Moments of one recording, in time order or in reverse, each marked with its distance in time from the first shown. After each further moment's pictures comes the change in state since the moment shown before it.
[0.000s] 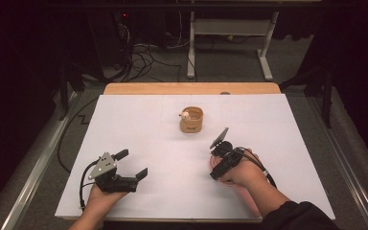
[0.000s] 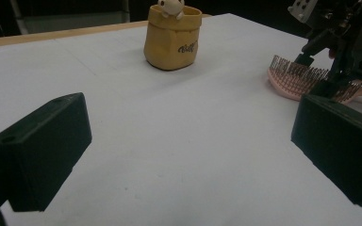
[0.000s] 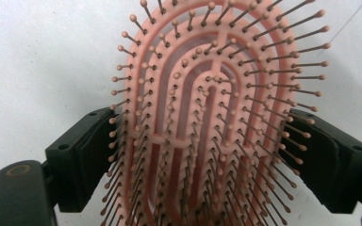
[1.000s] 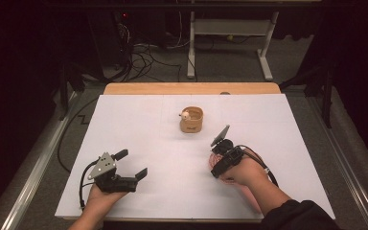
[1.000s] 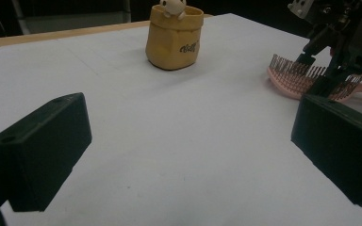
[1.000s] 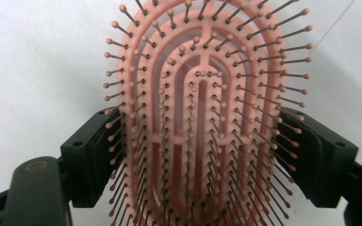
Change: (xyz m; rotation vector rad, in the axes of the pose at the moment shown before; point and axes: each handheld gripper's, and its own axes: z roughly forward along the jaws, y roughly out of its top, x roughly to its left) left arm 0.001 0.000 -0.002 -0.002 0.006 0.000; right arm -0.004 0.003 -0.003 0.013 0.014 0.024
